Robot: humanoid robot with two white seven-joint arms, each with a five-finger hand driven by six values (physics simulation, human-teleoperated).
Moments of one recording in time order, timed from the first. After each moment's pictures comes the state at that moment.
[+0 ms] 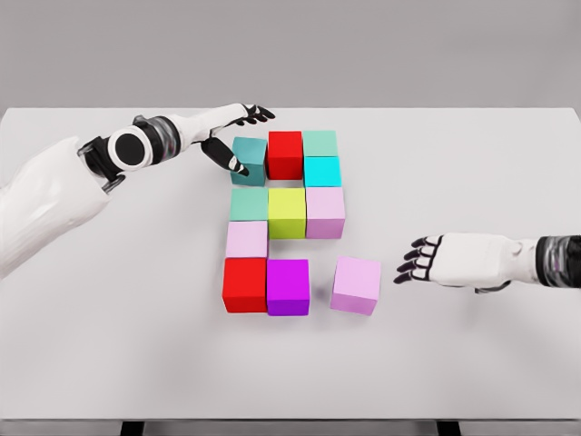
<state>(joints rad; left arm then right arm) -1.04 0.47 -1.17 -1.12 0.22 0.10 -0.26 -0.43 -1.00 0.64 -1.76 0.56 -0.61 0.61</state>
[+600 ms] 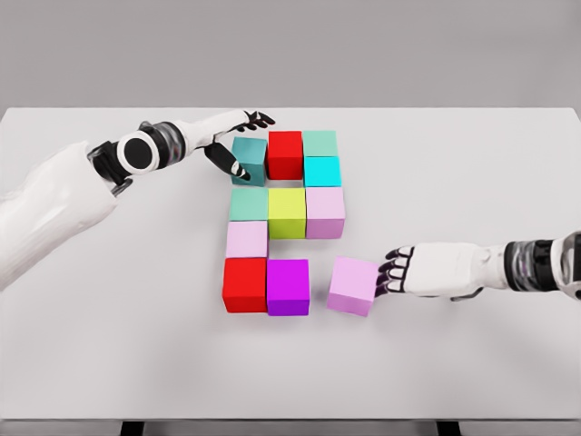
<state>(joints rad) -1.03 0.43 -1.17 -1.06 0.21 0.11 -0.26 -0.50 -0.95 0.76 -1.76 0.57 -0.61 0.61</state>
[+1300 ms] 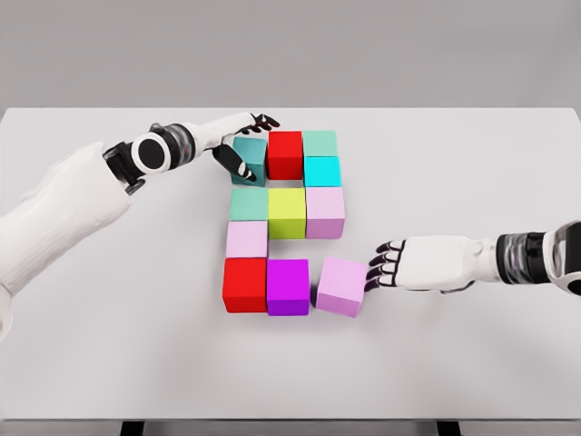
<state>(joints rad) -1.03 0.37 -1.16 -0.99 0.19 0.11 -0.26 -0.54 -0.93 0.78 -1.76 0.56 -0.61 0.61</state>
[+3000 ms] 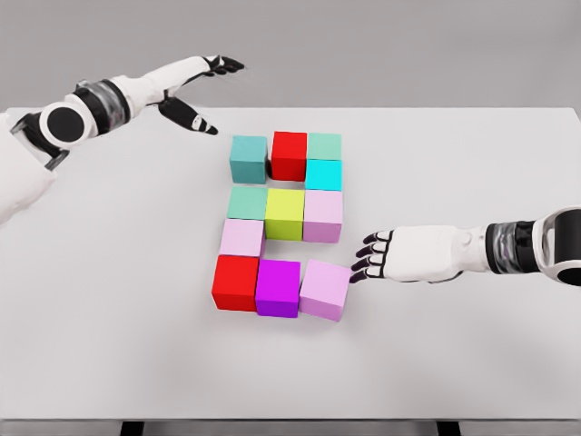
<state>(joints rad) -1.05 0.60 -1.04 -1.15 0.18 -0.08 -0.26 -0.61 -0.90 0.81 -1.76 0.55 -0.61 0.61</state>
